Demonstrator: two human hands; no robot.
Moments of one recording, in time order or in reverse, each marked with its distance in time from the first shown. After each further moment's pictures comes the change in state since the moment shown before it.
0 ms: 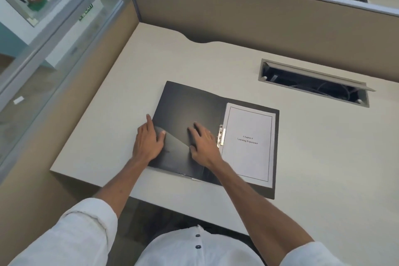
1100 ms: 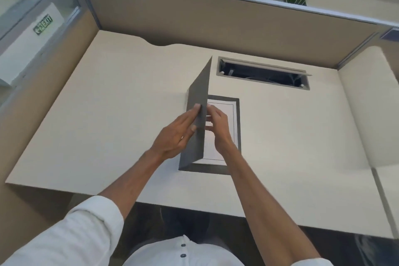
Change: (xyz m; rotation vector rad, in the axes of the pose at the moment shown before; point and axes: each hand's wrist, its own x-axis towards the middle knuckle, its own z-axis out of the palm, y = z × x) left_hand -0.080 0.162 0.035 -0.209 -0.015 0.906; right_hand -0.095 0.073 -0.105 1.246 0.440 0.294
